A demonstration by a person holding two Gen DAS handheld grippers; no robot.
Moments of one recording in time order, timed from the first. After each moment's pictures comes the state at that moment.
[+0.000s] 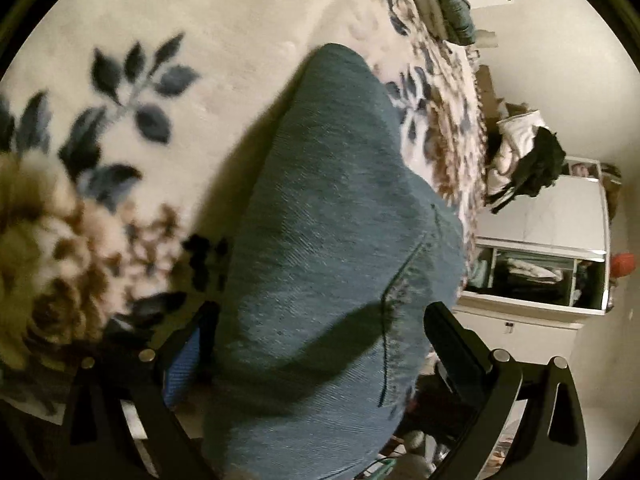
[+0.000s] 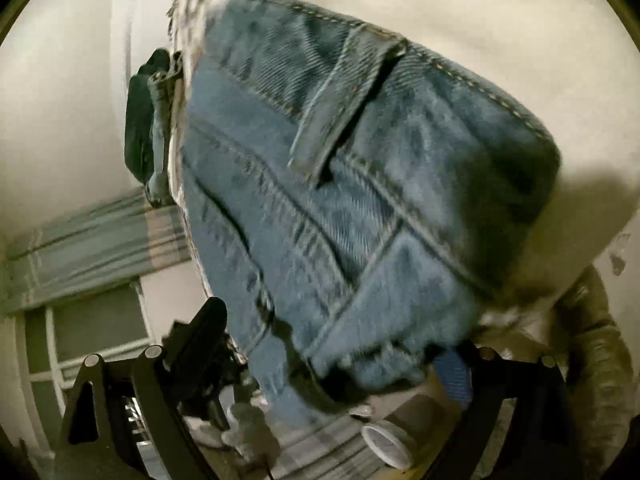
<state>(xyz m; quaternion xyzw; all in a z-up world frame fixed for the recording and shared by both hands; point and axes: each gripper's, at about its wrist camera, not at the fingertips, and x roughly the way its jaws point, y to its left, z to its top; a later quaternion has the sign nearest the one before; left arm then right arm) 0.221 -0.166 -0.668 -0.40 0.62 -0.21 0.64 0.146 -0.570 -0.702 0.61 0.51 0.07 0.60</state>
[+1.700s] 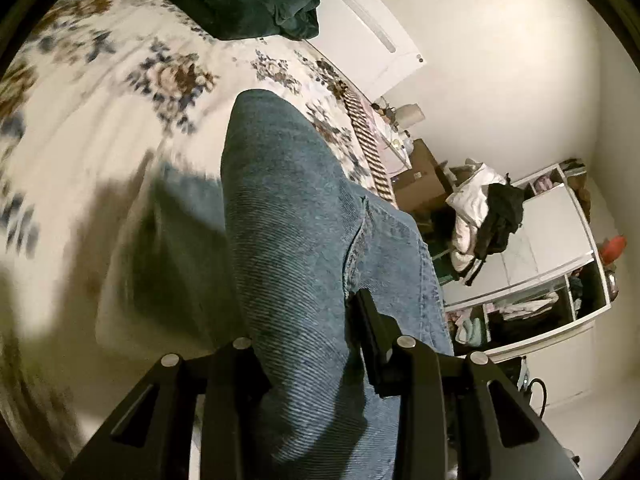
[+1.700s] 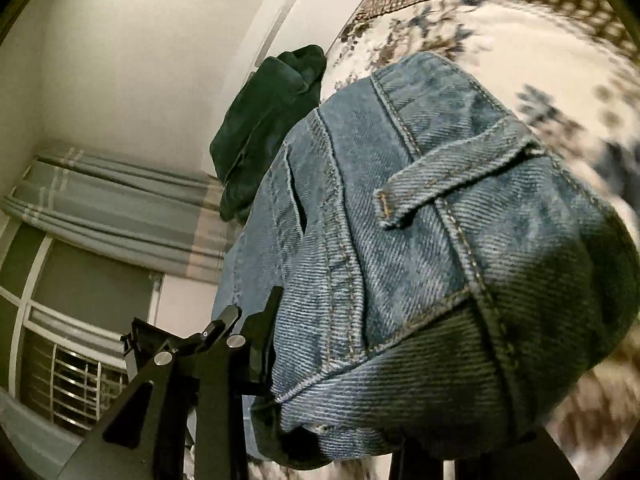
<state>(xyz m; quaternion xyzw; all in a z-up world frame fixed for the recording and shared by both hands) 0.638 -0.093 -0.453 -0.33 0.47 -0.24 0.78 0.625 -0.421 -0.445 0.46 0.41 0.16 0.77</state>
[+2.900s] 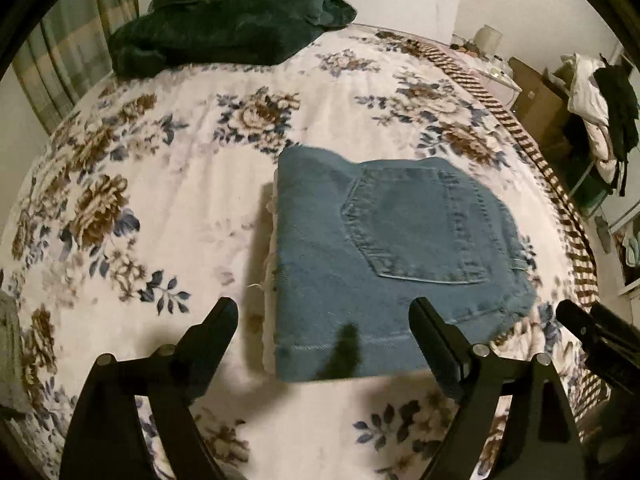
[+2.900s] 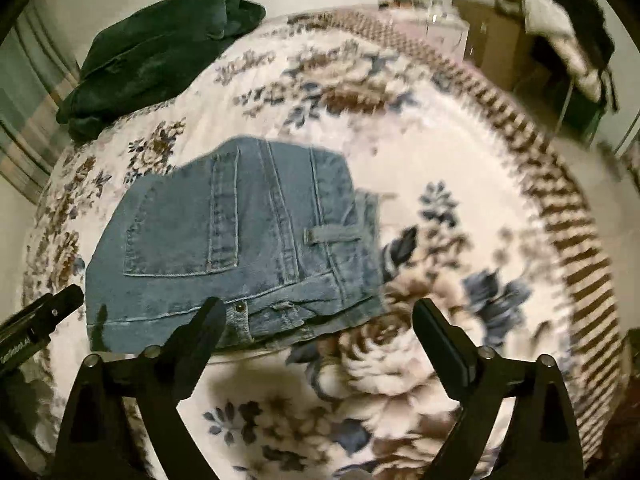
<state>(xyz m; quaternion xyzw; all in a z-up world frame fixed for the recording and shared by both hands) 0.608 -0.113 -0.445 -0.02 0.51 -0.06 0.86 0.634 -0.376 -0.407 0.06 0.52 -0.08 0.85</state>
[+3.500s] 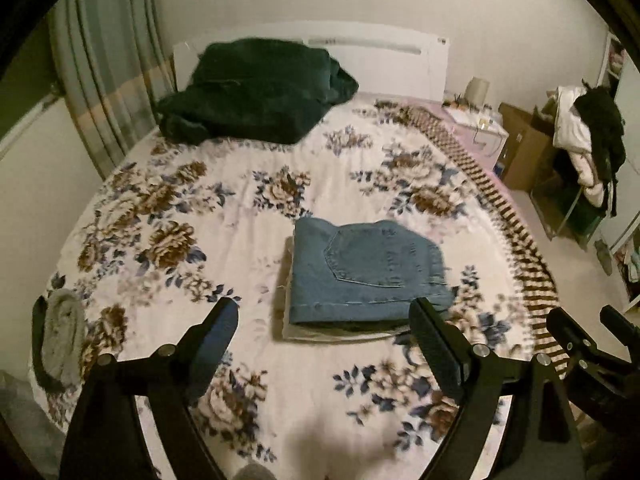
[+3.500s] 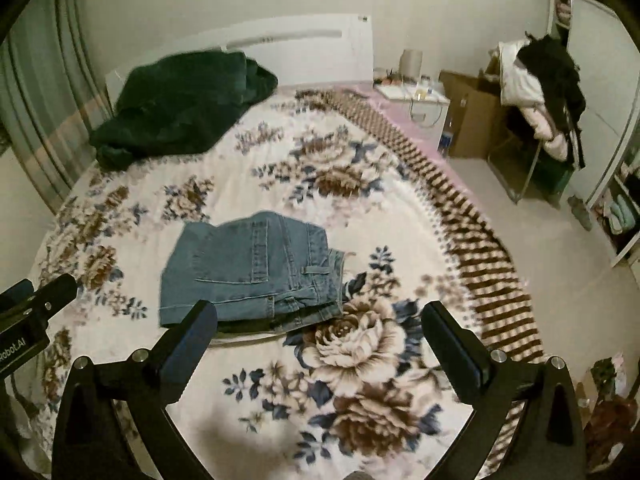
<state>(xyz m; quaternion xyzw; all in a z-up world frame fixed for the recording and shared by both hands) 0.462 -0.136 -0.250 -0.01 0.42 -0.02 0.91 0.476 -0.359 -0.181 0.02 0.43 -0.08 0.90</state>
